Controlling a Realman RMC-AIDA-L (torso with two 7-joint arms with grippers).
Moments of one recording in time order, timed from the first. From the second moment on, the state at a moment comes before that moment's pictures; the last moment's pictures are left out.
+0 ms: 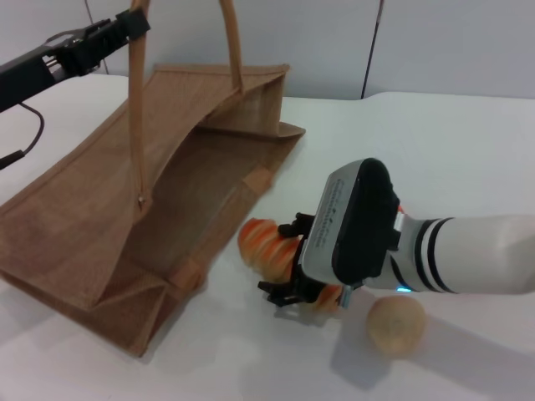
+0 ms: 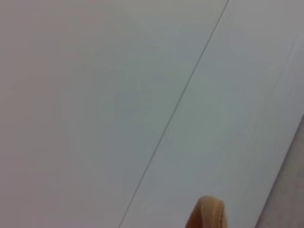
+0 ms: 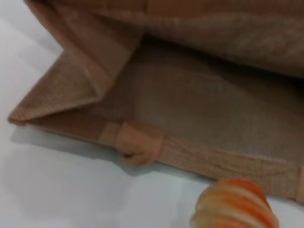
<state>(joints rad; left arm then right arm) -0.74 -2.00 2.86 -0.60 -0.85 1.82 -1.56 0.57 2.02 -2.15 -1.11 -2.13 -0.56 2.18</state>
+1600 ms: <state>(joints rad) -0.74 -1.99 2.86 -0.60 -0.85 1.88 -1.58 0.56 2.02 -2.09 -1.17 -2.15 -0.59 2.18</state>
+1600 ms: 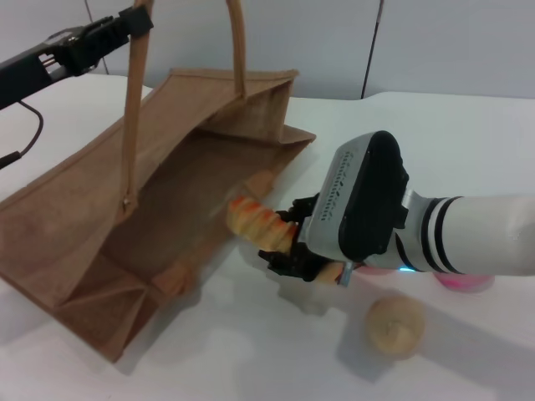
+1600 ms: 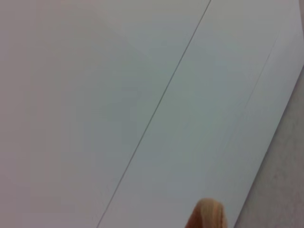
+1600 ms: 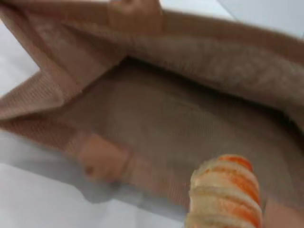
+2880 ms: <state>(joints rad) -0.87 -1.94 2.87 -0.39 -0.71 1.97 -1.65 0.65 2.03 -2.49 -1.07 -2.39 -0.03 2.18</state>
